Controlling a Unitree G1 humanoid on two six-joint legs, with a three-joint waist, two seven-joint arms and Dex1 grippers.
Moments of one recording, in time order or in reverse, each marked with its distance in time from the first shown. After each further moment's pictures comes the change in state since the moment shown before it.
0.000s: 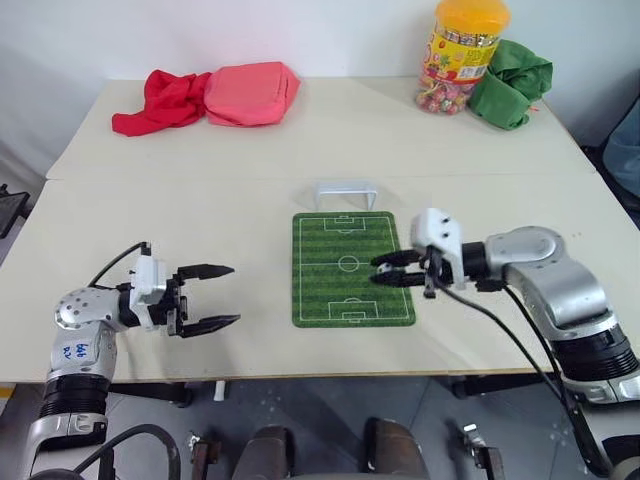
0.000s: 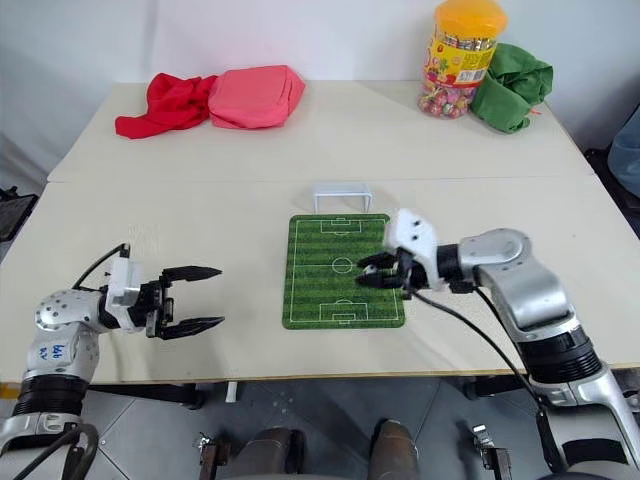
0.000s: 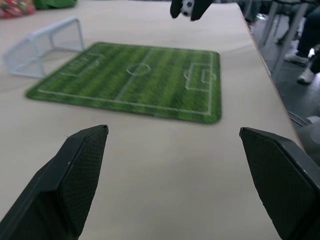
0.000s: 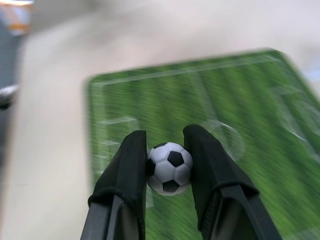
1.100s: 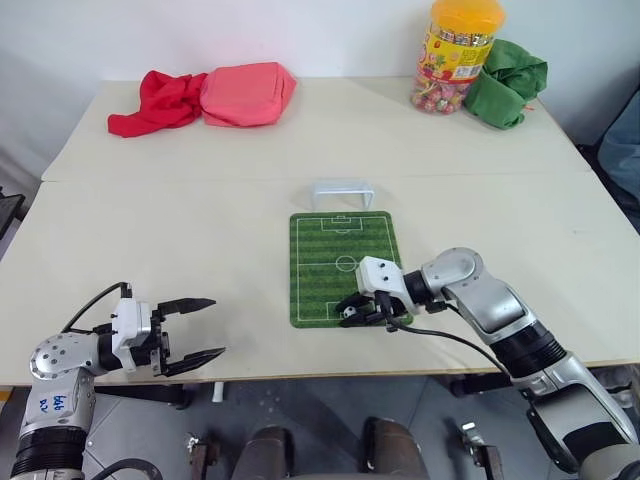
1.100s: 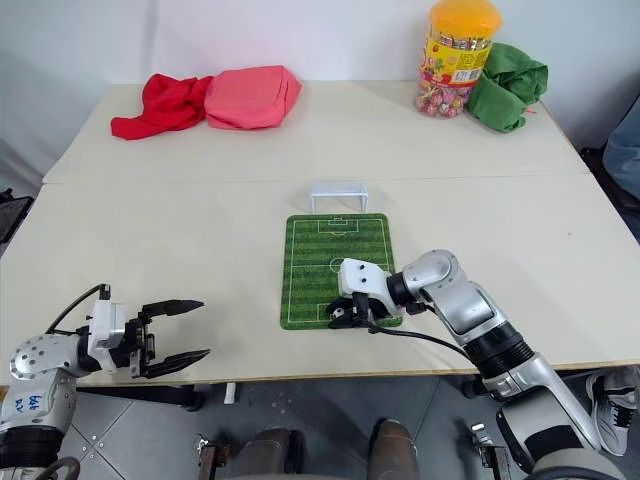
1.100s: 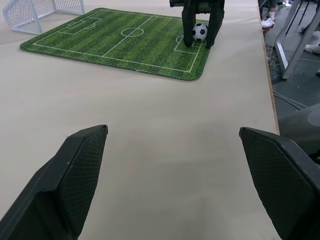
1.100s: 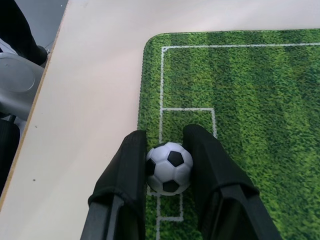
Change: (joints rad) left arm 0.271 0.024 0.082 -0.130 -0.023 -0.039 0.089; right arm -0.071 0.168 0.183 0.317 -0.171 -0.239 0.108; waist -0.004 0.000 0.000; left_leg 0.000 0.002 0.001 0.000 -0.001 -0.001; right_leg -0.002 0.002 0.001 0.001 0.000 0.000
